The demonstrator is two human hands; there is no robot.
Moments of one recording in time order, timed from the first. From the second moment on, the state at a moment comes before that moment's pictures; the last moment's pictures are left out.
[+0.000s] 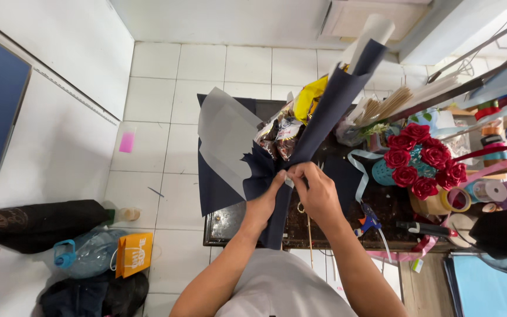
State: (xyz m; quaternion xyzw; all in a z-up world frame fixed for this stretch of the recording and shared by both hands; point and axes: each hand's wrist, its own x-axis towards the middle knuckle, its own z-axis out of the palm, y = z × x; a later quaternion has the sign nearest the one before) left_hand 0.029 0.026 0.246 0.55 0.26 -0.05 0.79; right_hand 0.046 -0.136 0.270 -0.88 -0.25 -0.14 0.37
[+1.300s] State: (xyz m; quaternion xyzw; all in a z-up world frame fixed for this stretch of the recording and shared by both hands) left_hand -0.003 0.010 0.247 0.61 0.20 -0.06 0.76; right_hand 0.004 -0.108 0.276 -0.89 -0.14 -0.27 0.34
